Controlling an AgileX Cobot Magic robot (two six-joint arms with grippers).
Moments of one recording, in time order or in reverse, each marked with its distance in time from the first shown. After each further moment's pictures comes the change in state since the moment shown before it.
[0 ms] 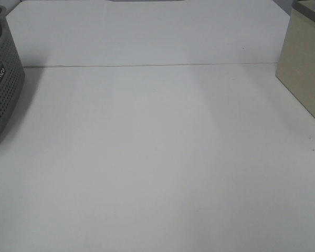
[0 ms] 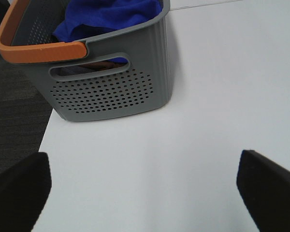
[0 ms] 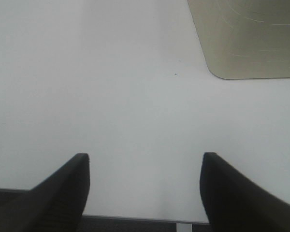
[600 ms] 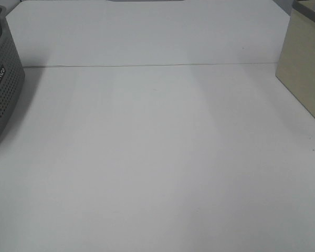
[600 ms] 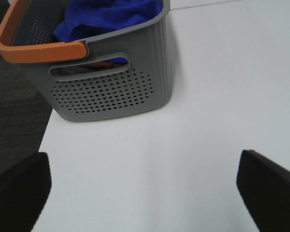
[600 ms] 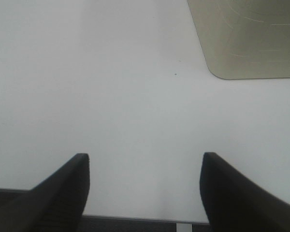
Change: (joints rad) left arm 0.000 0.000 0.000 0.000 0.000 0.001; right arm 0.000 0.000 0.000 0.000 0.000 0.000
